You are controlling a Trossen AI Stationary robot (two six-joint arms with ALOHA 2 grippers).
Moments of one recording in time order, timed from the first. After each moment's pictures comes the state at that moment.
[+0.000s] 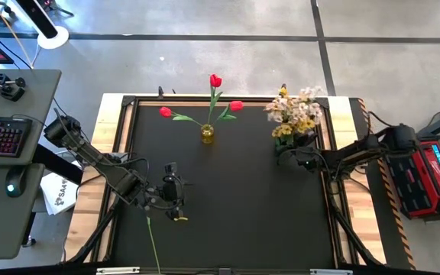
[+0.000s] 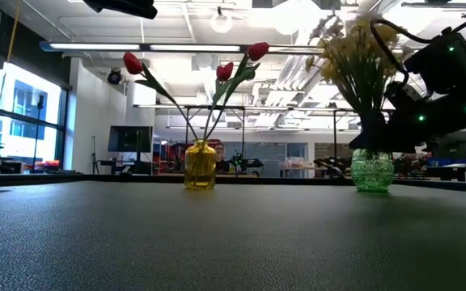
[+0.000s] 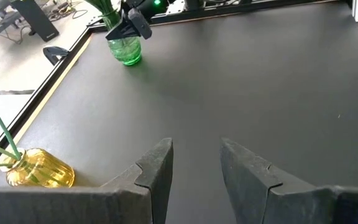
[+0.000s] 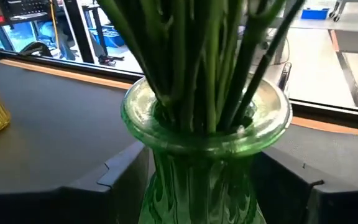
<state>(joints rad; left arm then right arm) -0.63 1.37 0.97 -0.36 -0.80 -0.33 -0.05 1.27 0.01 0.77 0.96 0.45</state>
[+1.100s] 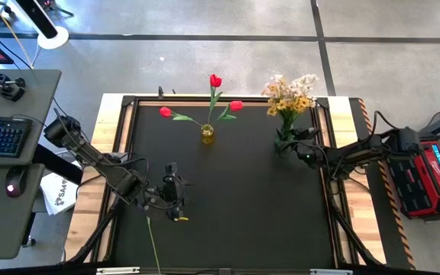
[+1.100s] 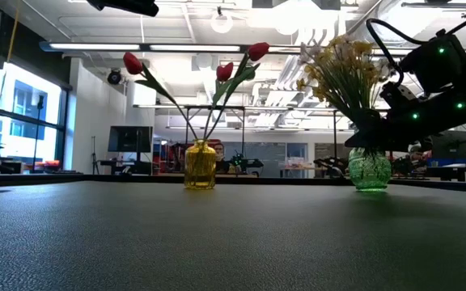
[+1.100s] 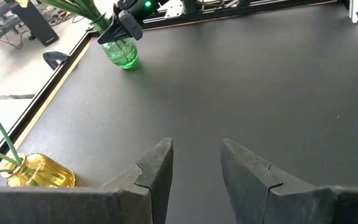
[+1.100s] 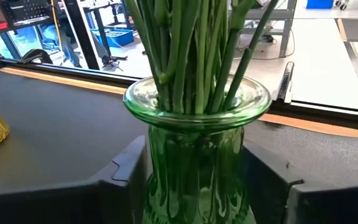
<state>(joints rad) -0.63 1.37 0.97 -0.34 -0.80 -0.30 -0.18 1.23 0.01 0.77 0.83 0.41</state>
